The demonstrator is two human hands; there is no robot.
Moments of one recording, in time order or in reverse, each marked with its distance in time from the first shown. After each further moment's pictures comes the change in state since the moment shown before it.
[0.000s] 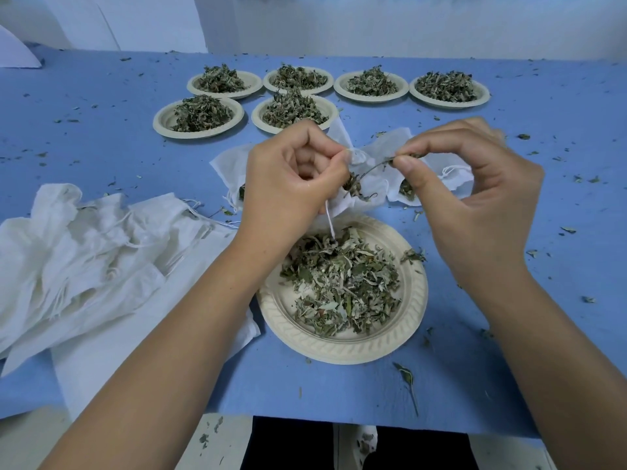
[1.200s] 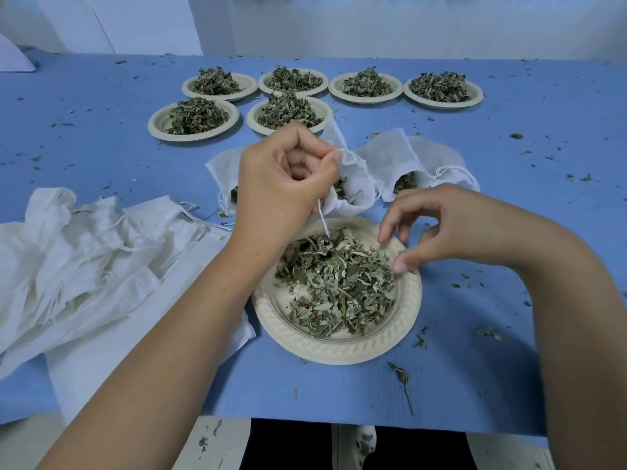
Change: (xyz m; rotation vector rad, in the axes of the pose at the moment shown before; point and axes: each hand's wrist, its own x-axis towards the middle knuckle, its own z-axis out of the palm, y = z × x) left_hand 0.000 0.002 0.001 0.014 0.038 -0.036; right_hand 0.016 0.035 -0.032 0.017 -1.060 0.528
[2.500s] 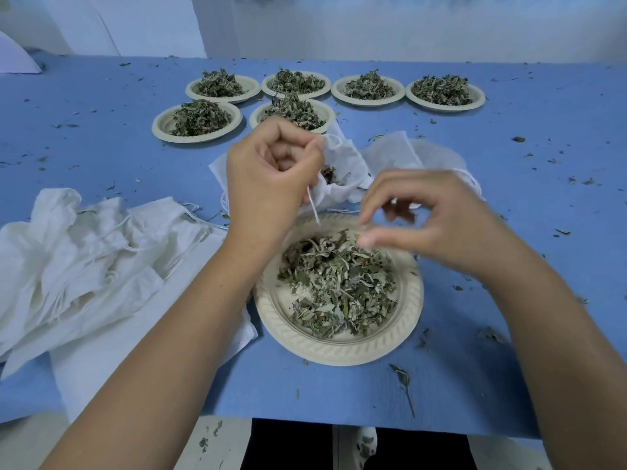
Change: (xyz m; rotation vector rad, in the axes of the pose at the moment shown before) left_hand 0.005 0.001 -0.004 -0.035 0.135 -0.020; right_hand 0.005 -0.024 0.021 0.031 0.306 -0.364
